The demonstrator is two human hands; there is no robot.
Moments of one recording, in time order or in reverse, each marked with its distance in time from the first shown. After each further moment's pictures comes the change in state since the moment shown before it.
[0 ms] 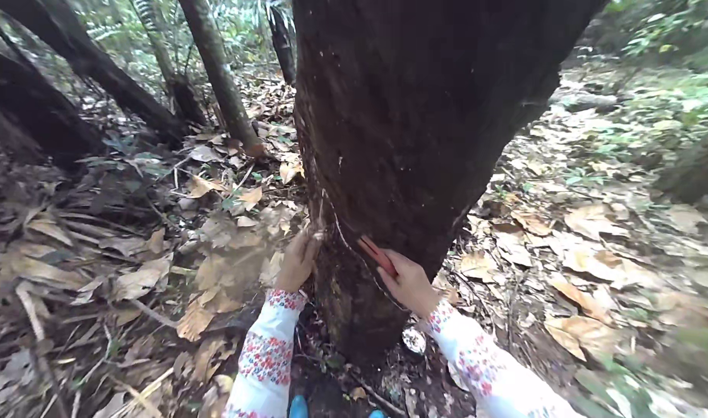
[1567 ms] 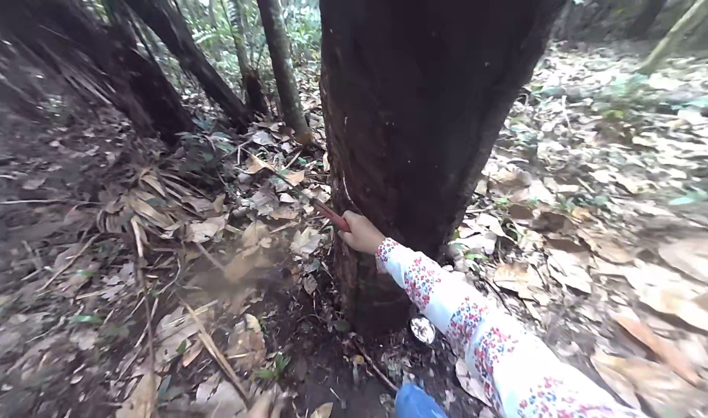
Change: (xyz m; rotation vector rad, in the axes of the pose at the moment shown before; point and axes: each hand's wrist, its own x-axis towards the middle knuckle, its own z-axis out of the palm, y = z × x) left_hand -0.430 0.075 0.045 0.351 -0.177 -1.023; right_hand 0.006 -0.020 0.019 0.128 -0.601 -0.028
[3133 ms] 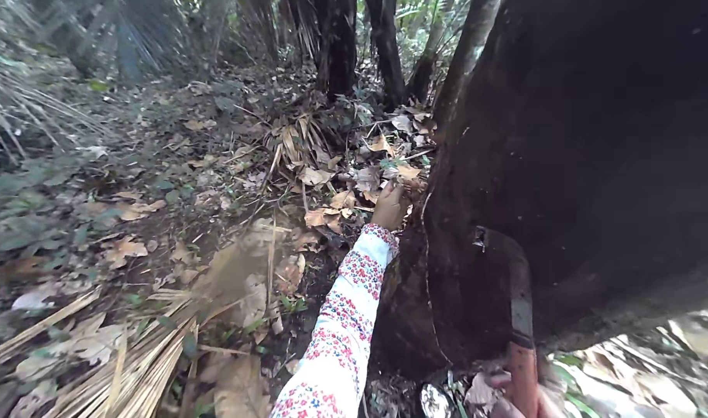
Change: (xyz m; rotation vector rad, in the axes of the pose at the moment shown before) left_hand 0.252 0.355 -0.074 -1.470 0.450 0.659; right_hand -0.176 0.218 -0.060 0.562 0.022 -0.280
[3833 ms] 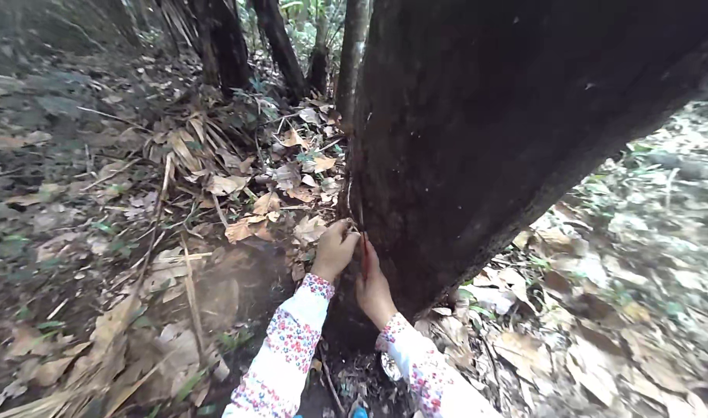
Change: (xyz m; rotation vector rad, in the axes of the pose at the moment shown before) left_hand -0.081 0.012 0.000 1.006 -0.336 -0.122; right_hand 0.151 -0.015 0.126 -0.375 0.179 0.166
